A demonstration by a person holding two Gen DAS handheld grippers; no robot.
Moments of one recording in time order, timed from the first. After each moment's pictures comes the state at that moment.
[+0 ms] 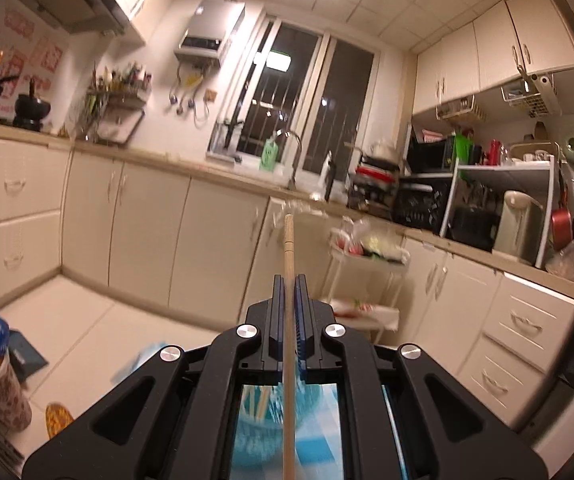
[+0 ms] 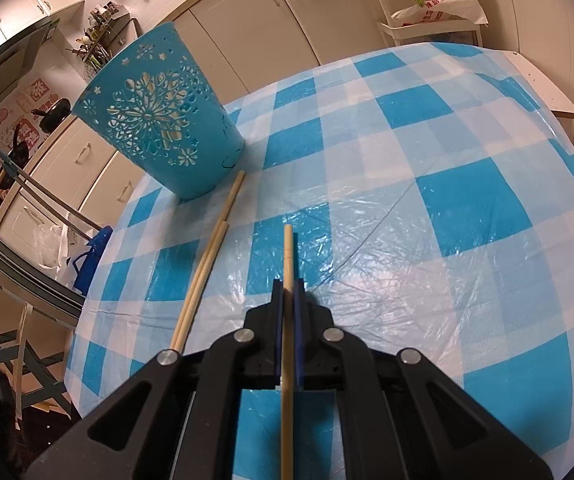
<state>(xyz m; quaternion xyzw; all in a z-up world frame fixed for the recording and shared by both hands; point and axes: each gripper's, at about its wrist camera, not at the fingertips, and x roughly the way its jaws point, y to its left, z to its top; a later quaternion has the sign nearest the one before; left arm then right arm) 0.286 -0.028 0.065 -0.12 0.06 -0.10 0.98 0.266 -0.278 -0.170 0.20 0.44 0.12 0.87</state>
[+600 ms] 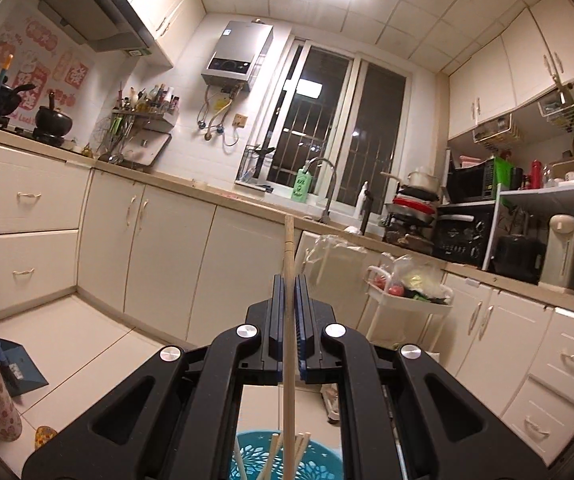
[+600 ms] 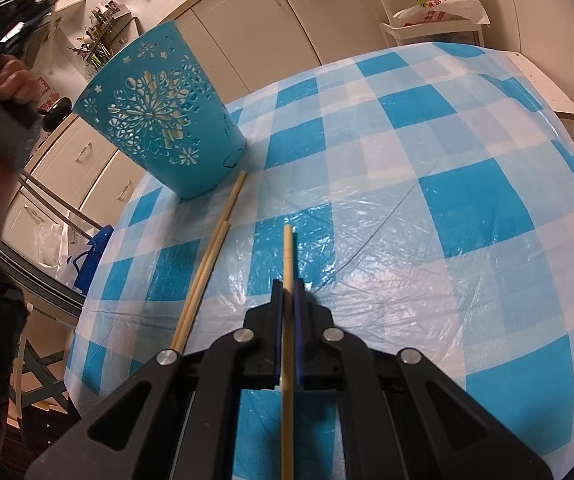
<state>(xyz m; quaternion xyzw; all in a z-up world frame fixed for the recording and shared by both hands) 0.395 -0.040 0.056 -0.13 0.02 -0.03 0.99 0.267 -0.277 -0.171 0.20 0.44 0.12 0.87</state>
